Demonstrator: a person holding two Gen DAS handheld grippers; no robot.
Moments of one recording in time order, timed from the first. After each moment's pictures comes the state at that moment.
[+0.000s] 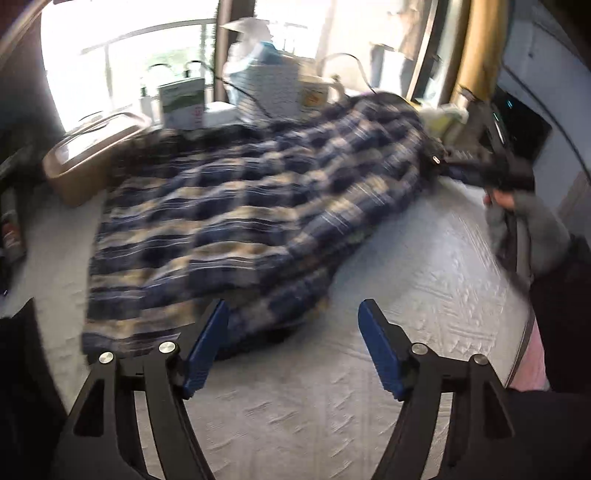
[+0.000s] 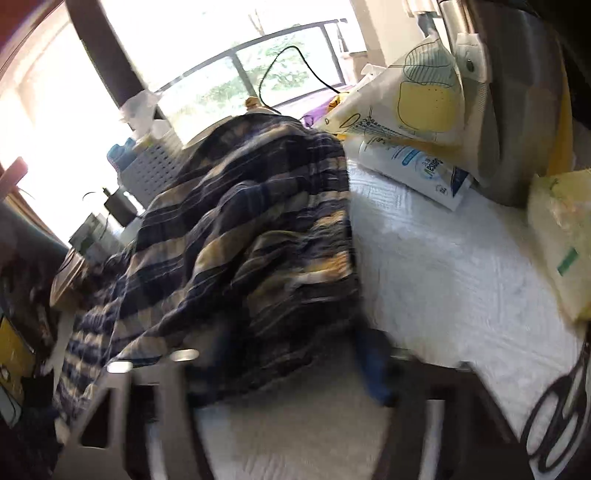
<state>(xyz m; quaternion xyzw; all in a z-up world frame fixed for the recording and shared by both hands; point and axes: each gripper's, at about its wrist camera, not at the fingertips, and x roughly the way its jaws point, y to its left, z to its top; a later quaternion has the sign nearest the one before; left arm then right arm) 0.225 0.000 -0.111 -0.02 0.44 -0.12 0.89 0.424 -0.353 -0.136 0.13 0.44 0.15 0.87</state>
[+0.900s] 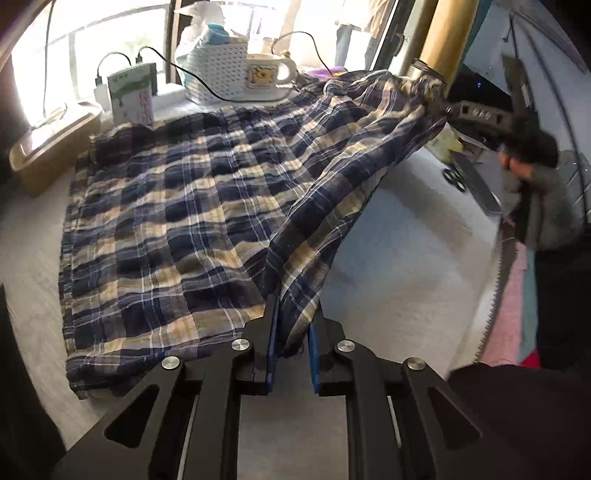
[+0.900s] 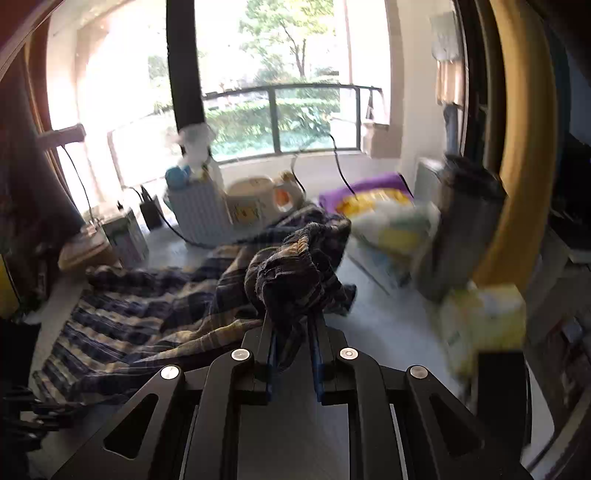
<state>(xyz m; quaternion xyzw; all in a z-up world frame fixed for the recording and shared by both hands) 0.211 -0.007 -0.106 -0.04 0.49 -0.20 0.85 0.345 -0.360 -0.051 -0.01 0.36 0.13 0.92</state>
